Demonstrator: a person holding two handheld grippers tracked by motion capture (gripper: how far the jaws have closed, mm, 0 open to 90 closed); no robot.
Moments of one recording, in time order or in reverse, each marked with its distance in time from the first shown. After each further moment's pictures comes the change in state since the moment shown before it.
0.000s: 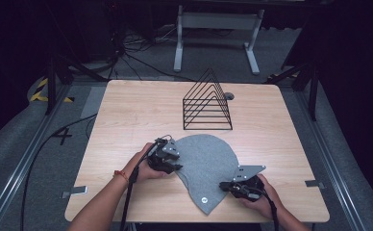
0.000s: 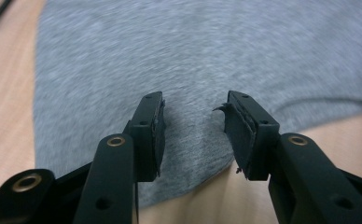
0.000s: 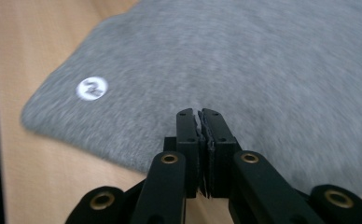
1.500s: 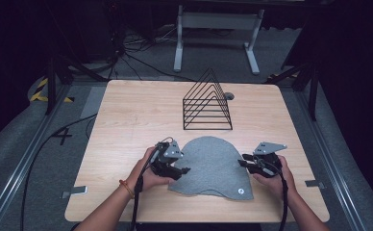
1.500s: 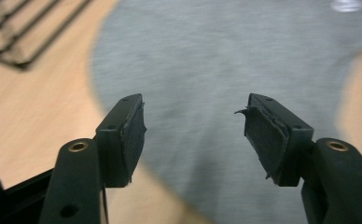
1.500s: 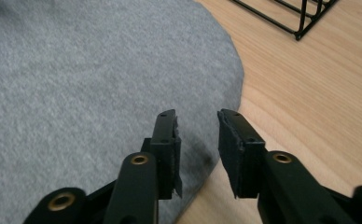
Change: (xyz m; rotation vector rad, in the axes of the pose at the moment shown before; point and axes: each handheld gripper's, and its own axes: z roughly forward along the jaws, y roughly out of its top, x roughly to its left) left arm -0.015 0.018 -0.015 -0.112 0.132 -0.094; right arm -0.070 -0.001 -0.028 -0.029 -0.255 0.159
